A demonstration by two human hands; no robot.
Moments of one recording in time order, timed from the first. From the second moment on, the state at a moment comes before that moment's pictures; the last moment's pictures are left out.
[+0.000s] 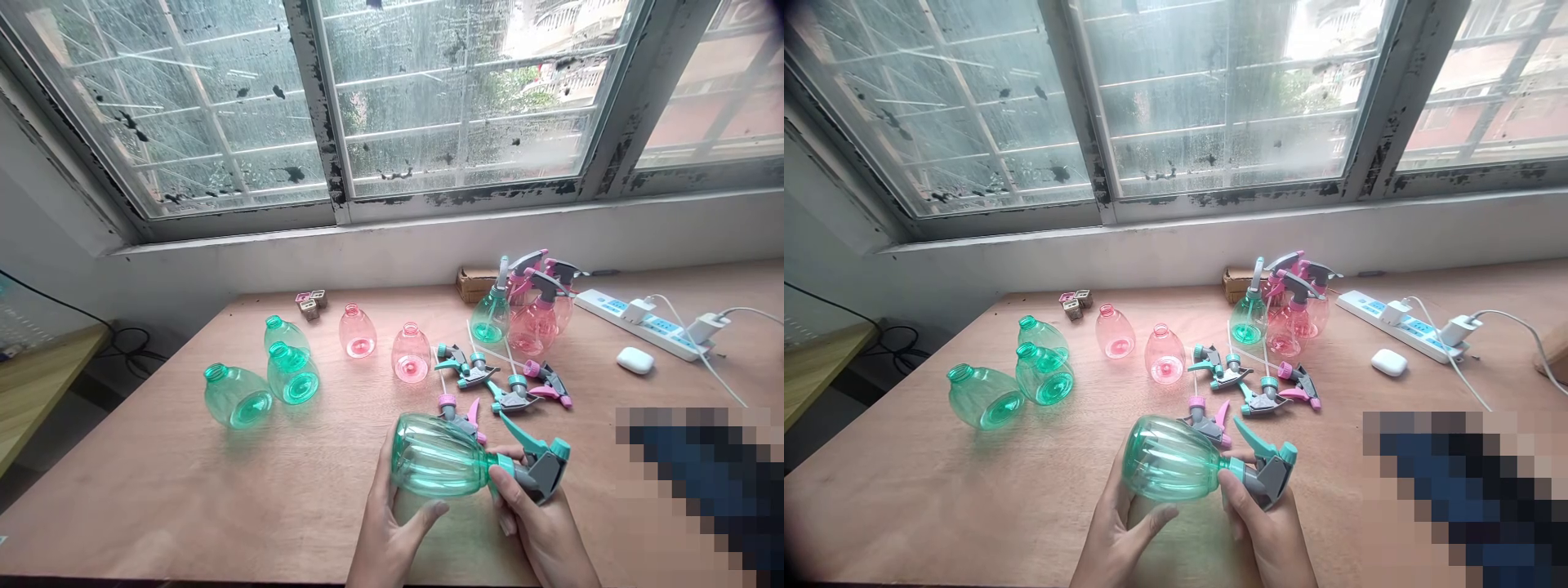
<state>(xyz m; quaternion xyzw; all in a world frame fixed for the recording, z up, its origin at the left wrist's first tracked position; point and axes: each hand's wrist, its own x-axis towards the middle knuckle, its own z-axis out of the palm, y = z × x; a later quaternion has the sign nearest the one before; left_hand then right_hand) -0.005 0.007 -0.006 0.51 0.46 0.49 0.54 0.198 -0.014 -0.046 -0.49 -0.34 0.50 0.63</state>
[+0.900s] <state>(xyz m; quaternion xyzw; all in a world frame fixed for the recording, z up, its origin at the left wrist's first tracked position) -0.006 0.006 -0.001 0.49 0.47 0.48 0.55 0.196 -0.011 -0.042 -0.49 -0.34 0.50 0.63</state>
